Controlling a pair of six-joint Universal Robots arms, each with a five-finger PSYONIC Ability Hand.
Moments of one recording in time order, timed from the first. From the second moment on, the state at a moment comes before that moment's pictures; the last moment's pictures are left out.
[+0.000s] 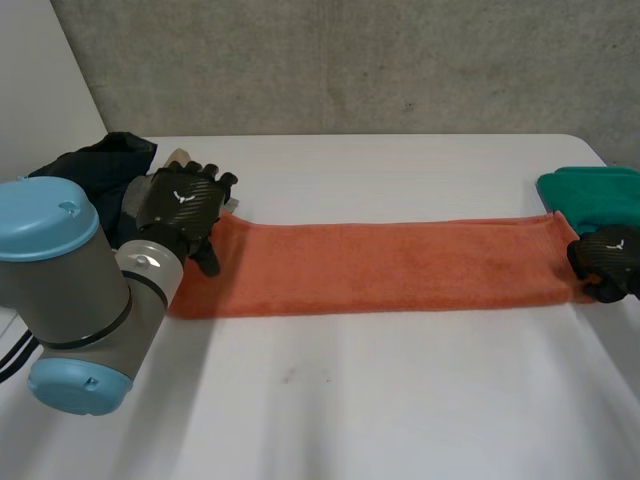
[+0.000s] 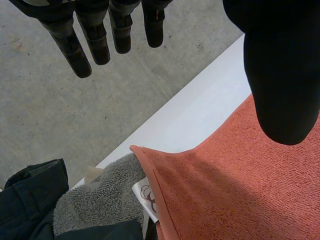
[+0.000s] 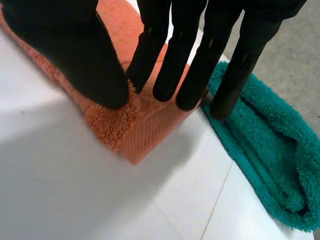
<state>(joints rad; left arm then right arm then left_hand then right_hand) 4.26 -1.91 -1.61 3.41 -1.63 3.54 1.31 -0.93 1.54 -0.17 0.98 2.36 0.19 0.21 0.22 0.20 0.05 1.12 1.14 1.13 1.13 0.95</state>
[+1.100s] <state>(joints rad) 4.32 -1.73 -1.69 3.40 -1.57 3.51 2.38 -0.76 1.27 -0.35 1.24 2.20 0.19 0.21 0.22 0.20 0.05 0.60 0.59 0.61 0.63 0.43</state>
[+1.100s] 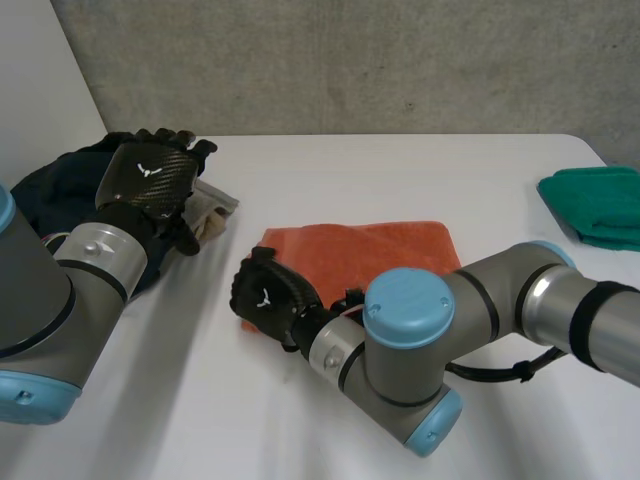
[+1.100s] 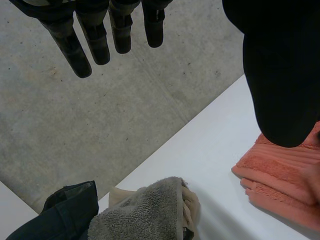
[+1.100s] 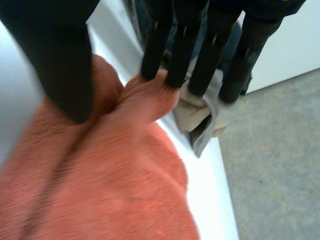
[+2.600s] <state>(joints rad) 4.06 -2.12 -1.29 3.31 -1.63 3.39 2.08 -0.99 1.27 -0.04 1.34 3.19 0.19 0.21 0.22 0.20 0.05 0.23 0.21 0.21 0.22 0.05</state>
